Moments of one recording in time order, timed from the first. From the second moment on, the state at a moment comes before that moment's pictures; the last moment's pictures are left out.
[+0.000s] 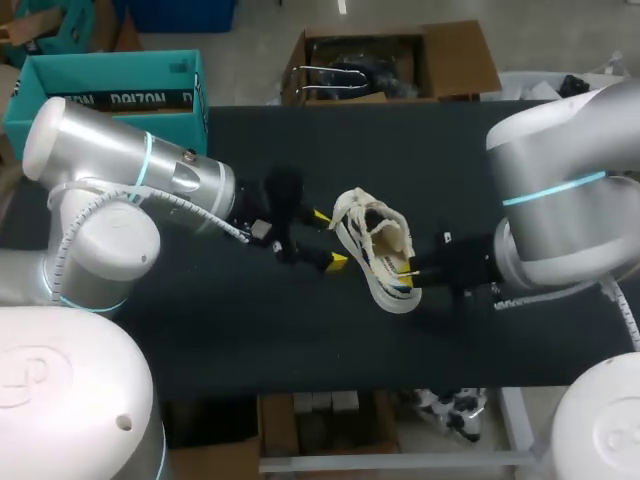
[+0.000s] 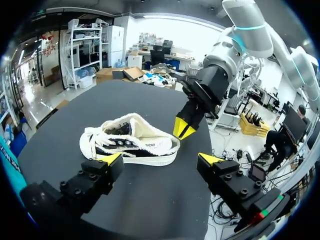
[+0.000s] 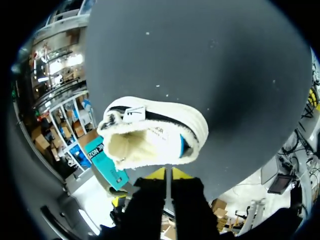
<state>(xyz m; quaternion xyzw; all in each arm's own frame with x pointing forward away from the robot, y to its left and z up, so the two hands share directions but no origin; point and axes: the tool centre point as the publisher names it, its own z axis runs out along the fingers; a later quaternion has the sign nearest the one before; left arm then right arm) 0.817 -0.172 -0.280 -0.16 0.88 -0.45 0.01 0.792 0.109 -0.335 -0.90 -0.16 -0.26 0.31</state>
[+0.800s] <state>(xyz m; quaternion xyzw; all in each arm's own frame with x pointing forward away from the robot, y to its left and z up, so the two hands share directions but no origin) 0.803 -0.127 -0.278 -0.27 0.87 -0.42 -0.03 0.818 0.119 -0.395 -0.91 -0.16 -0.18 0.33</state>
